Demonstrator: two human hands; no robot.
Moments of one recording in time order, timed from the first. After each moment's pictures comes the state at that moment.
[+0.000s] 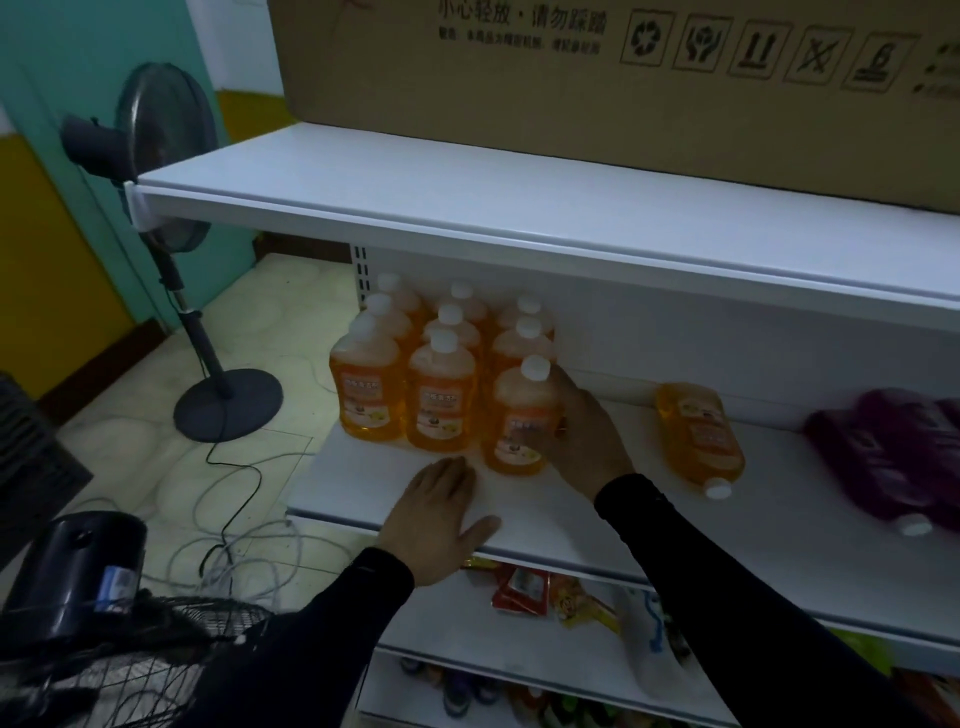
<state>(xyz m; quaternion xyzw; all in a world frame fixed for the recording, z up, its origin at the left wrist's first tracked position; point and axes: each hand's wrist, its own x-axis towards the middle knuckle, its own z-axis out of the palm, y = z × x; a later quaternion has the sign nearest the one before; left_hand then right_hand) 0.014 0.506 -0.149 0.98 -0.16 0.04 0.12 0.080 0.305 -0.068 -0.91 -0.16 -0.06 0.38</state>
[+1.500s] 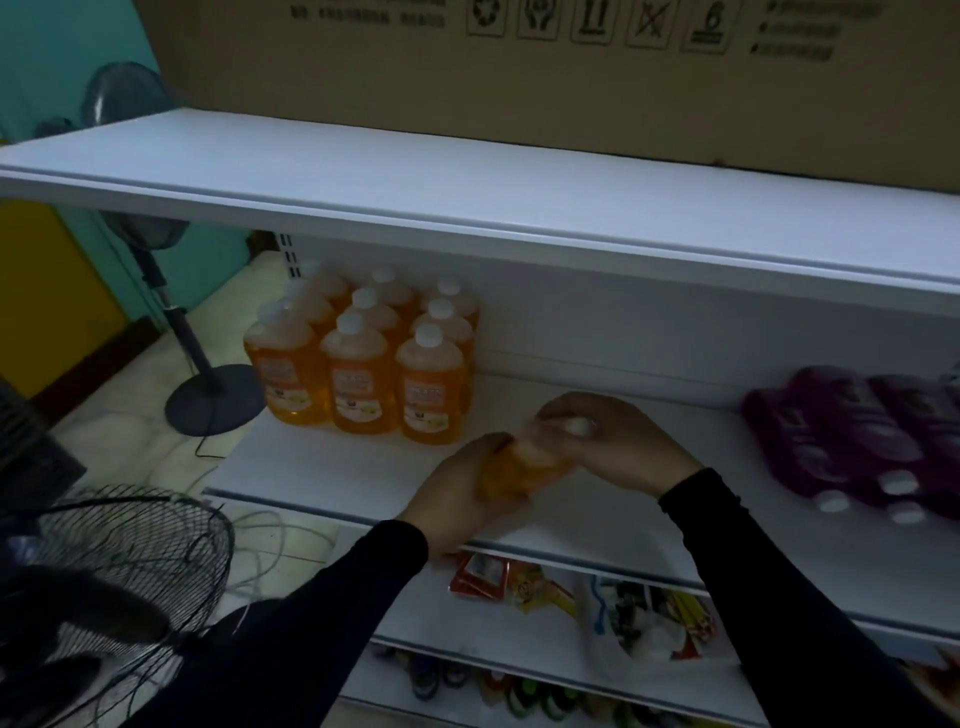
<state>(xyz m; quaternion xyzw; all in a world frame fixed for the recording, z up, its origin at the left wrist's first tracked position) 0.017 0.376 -0.103 0.87 -0.13 -0.04 0.48 0.043 0.176 -0.011 -0.91 -0.17 0.11 0.36</state>
